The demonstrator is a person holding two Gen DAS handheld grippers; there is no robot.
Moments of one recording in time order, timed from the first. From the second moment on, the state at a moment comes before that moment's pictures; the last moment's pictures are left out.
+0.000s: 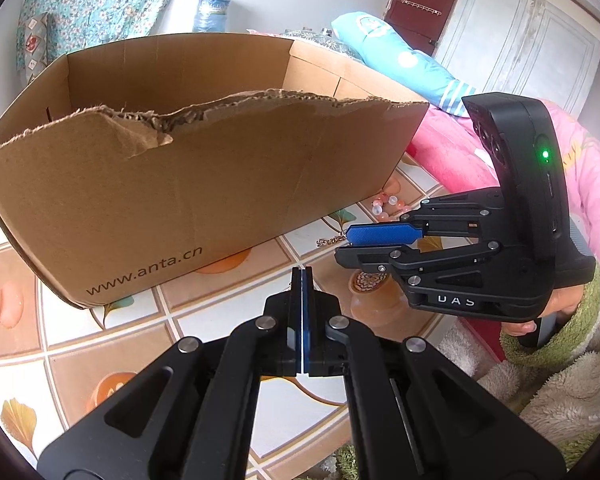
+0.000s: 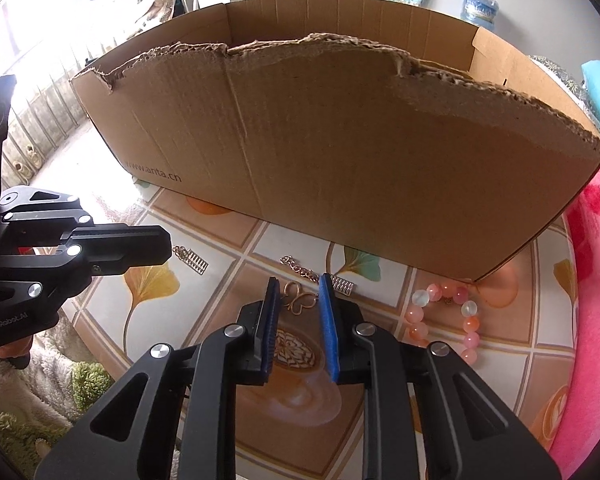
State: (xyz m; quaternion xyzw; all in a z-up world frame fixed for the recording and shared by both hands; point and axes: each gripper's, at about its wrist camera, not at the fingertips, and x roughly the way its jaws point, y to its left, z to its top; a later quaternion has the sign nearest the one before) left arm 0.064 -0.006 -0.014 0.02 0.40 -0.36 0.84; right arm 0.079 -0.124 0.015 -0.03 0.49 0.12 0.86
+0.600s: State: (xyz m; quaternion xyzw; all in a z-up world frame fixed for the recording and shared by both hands) left arm 0.056 0.014 0.049 -0.03 0.37 -0.44 0.82; right arm 0.053 -0.157 0.097 0.04 0.42 0.18 0.89
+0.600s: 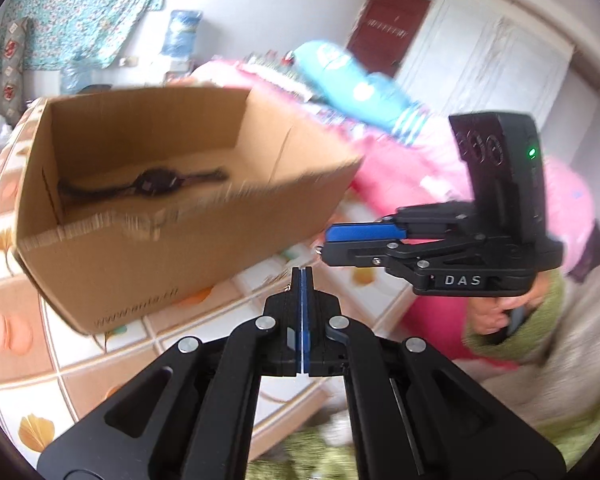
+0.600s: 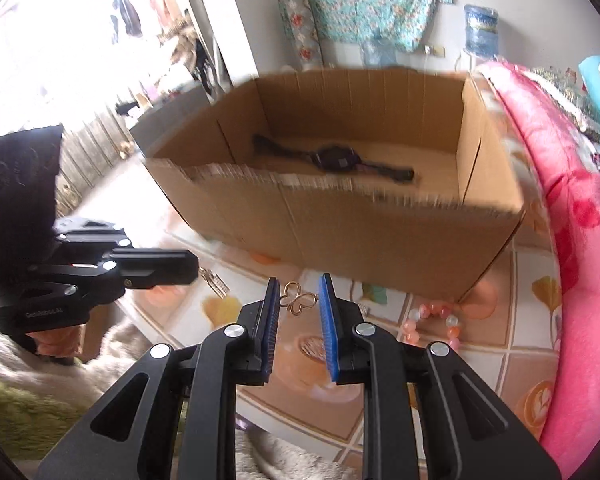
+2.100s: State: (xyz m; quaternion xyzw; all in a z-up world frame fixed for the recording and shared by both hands) left arm 0.205 -0.059 0.037 -0.04 0.53 -0.34 0.78; right arm 0.232 -0.187 0.103 -0.06 0.53 0.21 0.82
